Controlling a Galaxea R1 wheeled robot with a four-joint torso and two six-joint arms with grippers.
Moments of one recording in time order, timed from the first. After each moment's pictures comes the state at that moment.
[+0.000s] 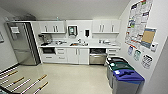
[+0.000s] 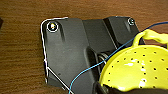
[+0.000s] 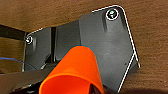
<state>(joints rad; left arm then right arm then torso) 1.55 2.80 -2.50 0.69 -0.14 -0.57 -1.54 2.99 -2.77 -0.91 0.14 1.04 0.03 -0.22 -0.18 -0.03</state>
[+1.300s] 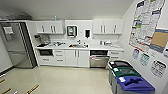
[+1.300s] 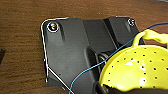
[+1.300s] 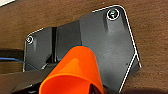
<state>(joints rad) 1.55 2.80 -2.49 0.69 -0.14 -0.57 -1.54 2.99 -2.76 -0.91 0.14 1.04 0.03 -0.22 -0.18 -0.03</state>
